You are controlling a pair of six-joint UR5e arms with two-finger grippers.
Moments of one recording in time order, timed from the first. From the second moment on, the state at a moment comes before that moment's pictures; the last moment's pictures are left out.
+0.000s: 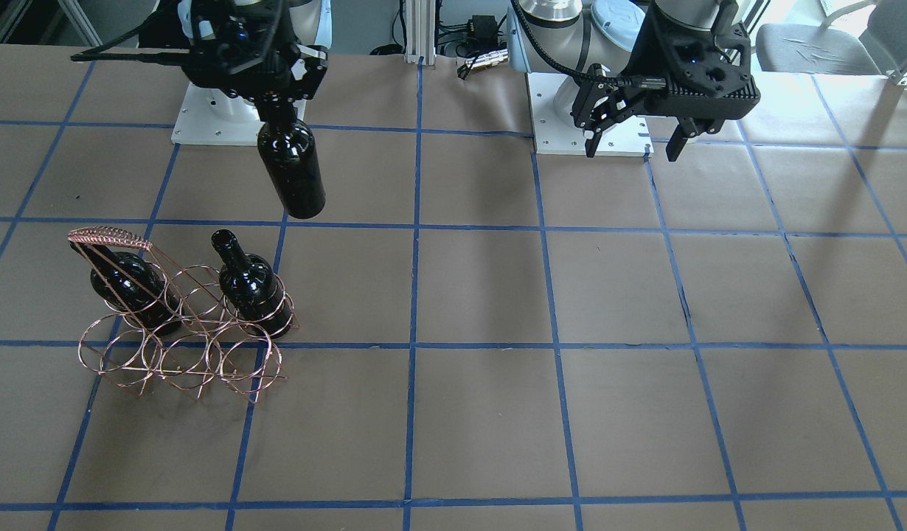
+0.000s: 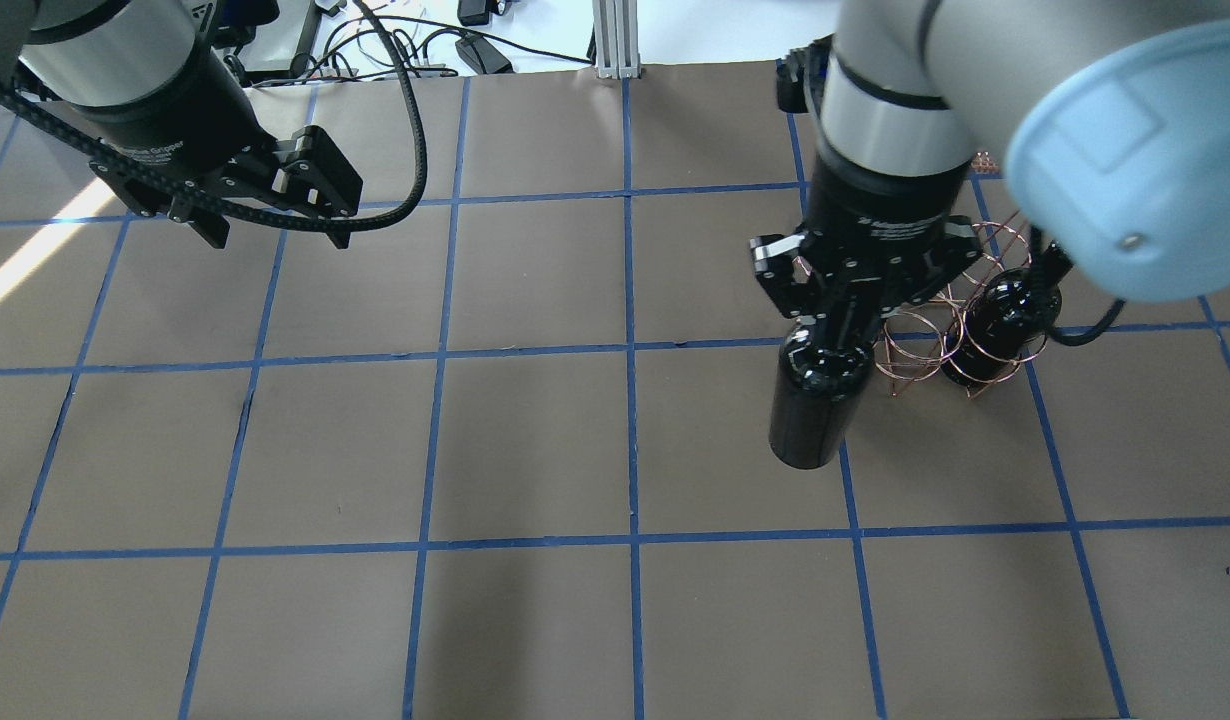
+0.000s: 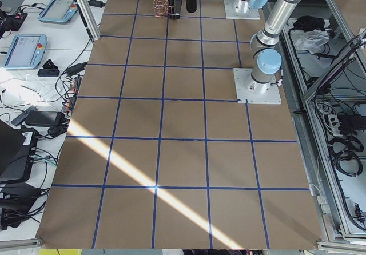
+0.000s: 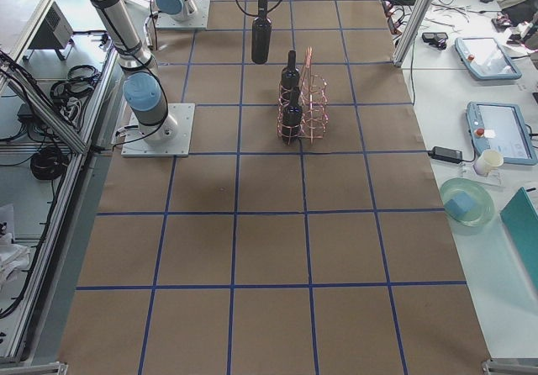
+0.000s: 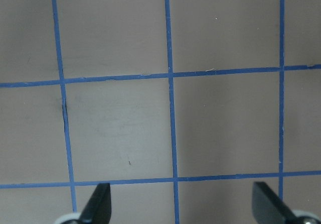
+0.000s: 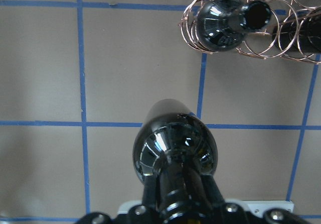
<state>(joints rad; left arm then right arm) -1.58 -1.50 -1.52 -1.64 1.59 0.03 1.71 -1.66 1.55 -1.34 -1.59 0.07</state>
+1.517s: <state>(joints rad) -1.57 -1.50 -1.52 -1.64 1.60 0.03 1.46 -1.53 1.56 -1.62 -1.62 -0.18</state>
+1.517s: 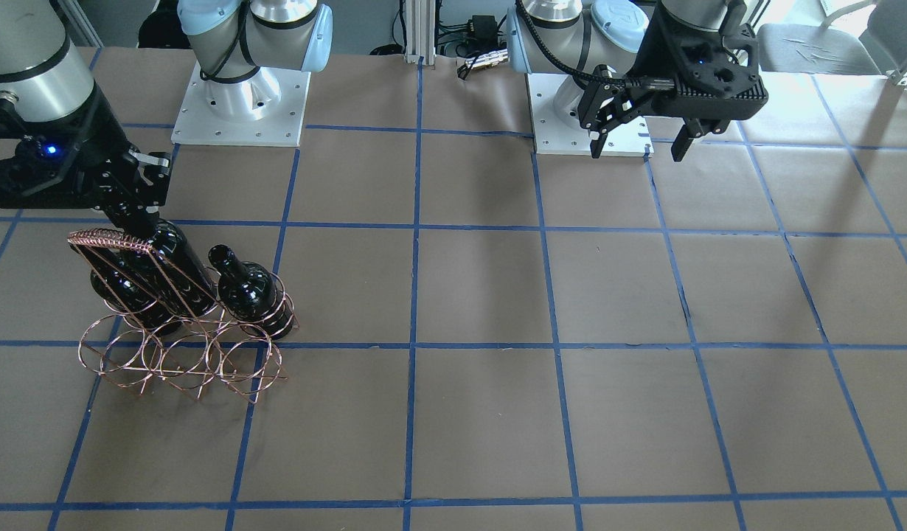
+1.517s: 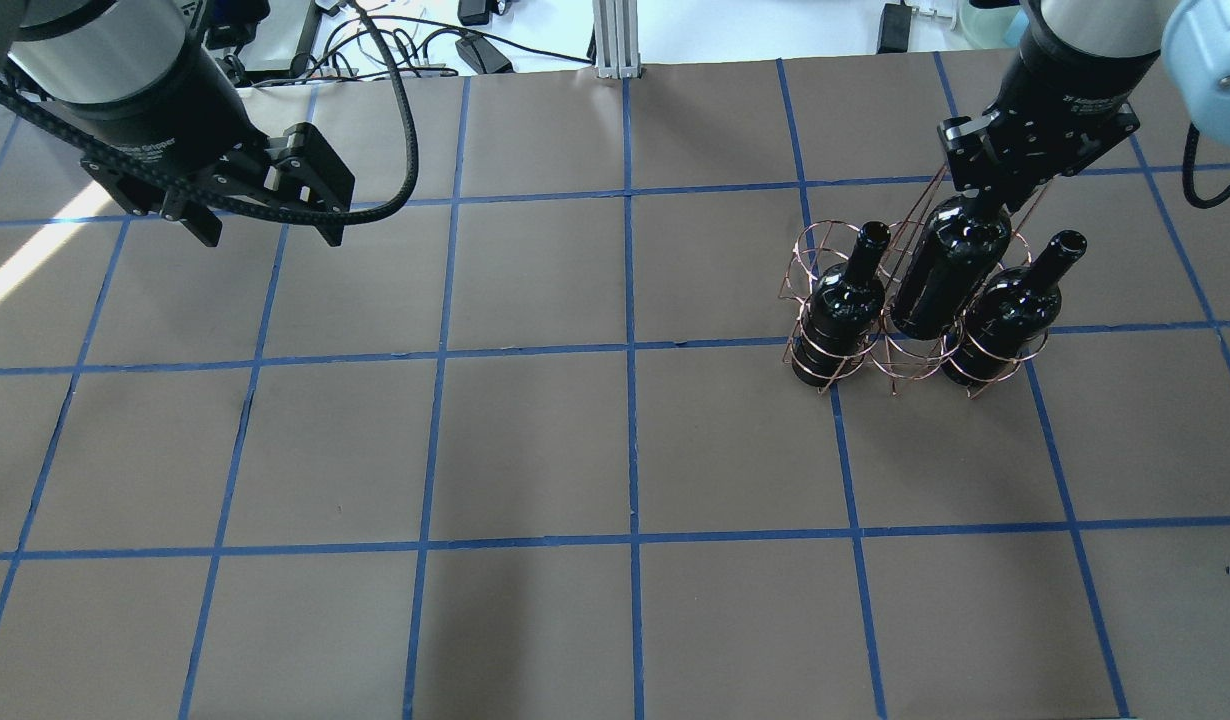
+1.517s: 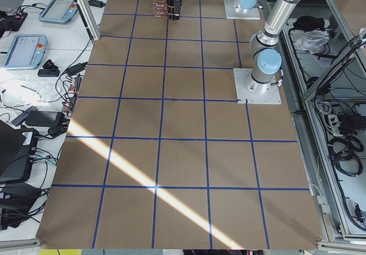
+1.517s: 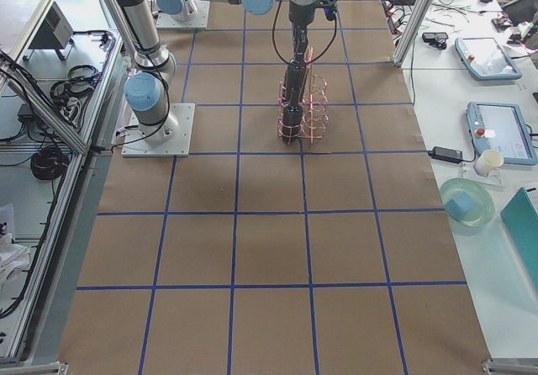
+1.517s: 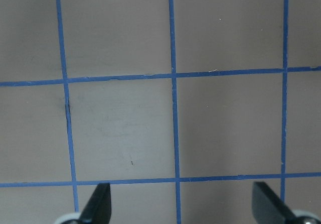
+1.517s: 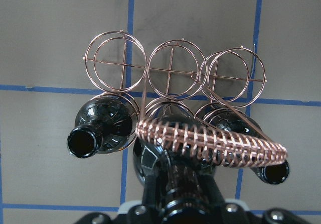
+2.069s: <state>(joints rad) -1.57 -1.50 -1.52 -1.64 1.59 0.03 1.46 -1.50 1.57 -1.62 -1.62 -0.20</state>
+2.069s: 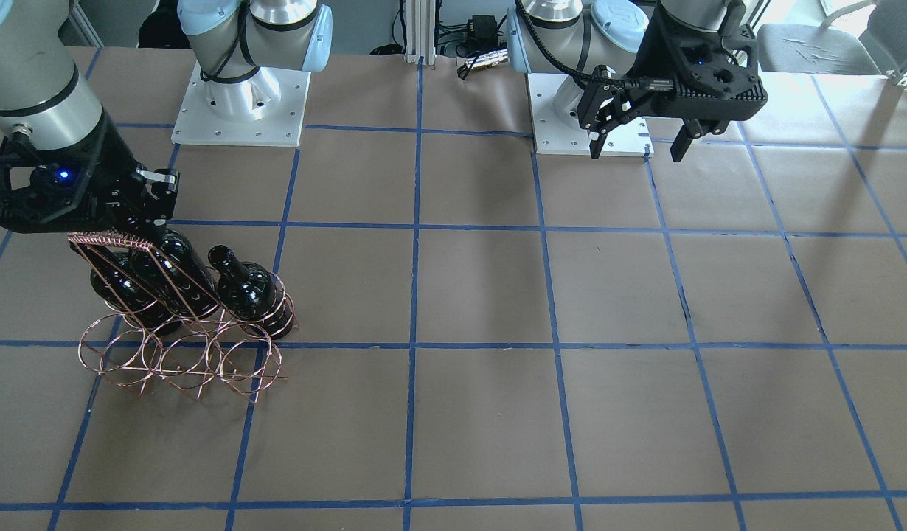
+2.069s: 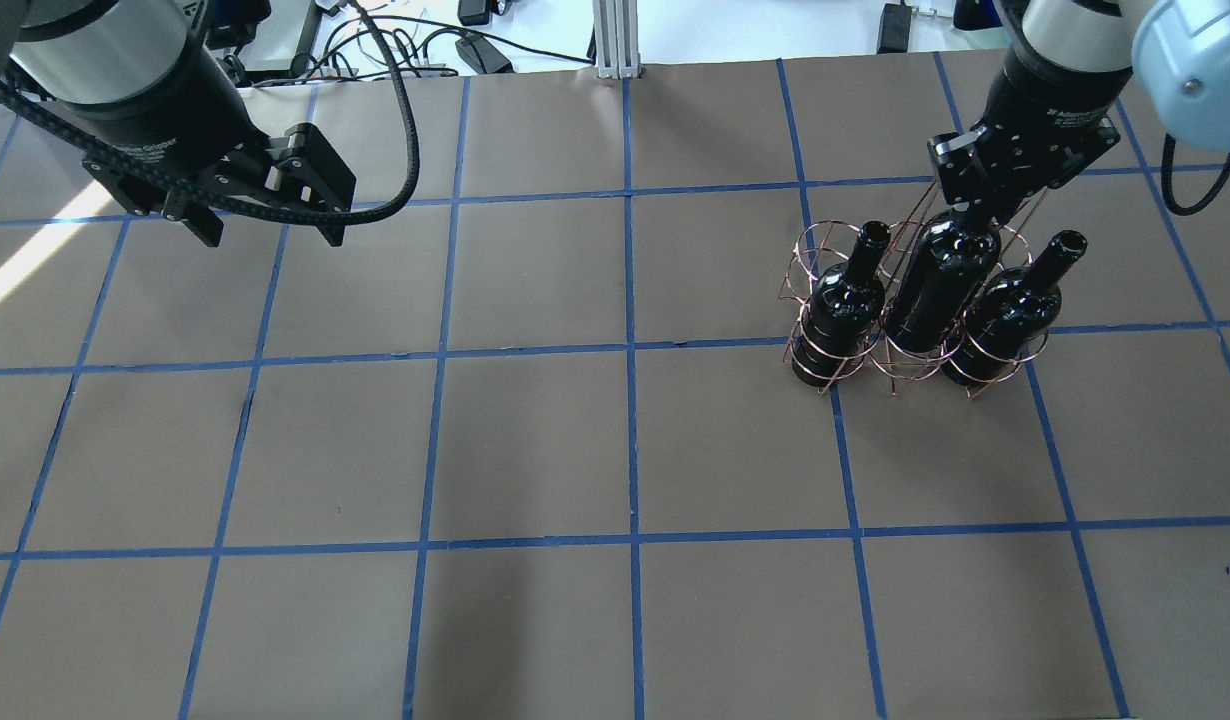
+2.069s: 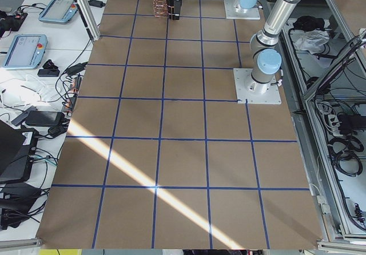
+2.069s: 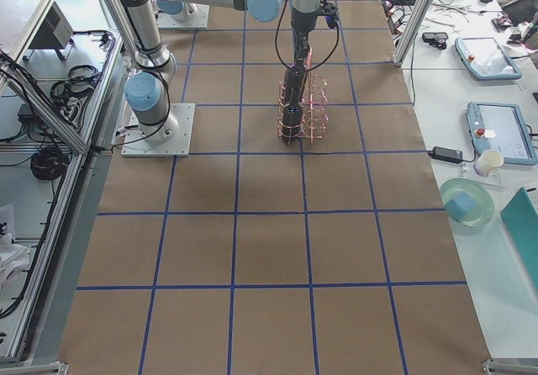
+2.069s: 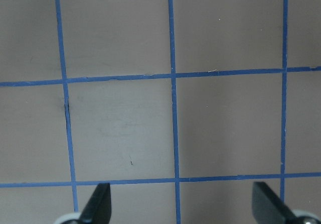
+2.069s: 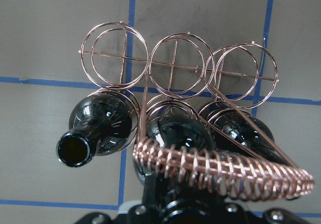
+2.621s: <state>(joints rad) -1.57 -1.50 -1.52 -1.64 1.60 0.03 1.44 -1.48 1.66 -1.70 -1.61 -0.19</state>
